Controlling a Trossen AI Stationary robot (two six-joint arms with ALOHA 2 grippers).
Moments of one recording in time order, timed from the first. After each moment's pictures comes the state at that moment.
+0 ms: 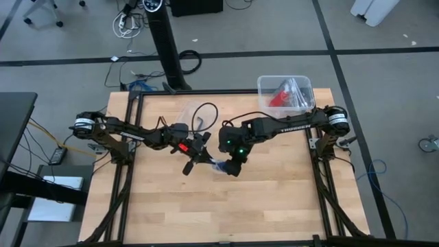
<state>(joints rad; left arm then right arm) 0.06 1.50 0.62 0.66 0.52 0.00 0.04 1.80 1.51 -0.78 -0.47 0.66</state>
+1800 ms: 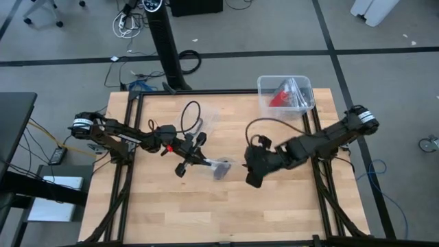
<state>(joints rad) 0.04 1.48 0.50 1.05 0.56 -0.06 0.40 1.48 1.27 -0.77 0.45 0.61</state>
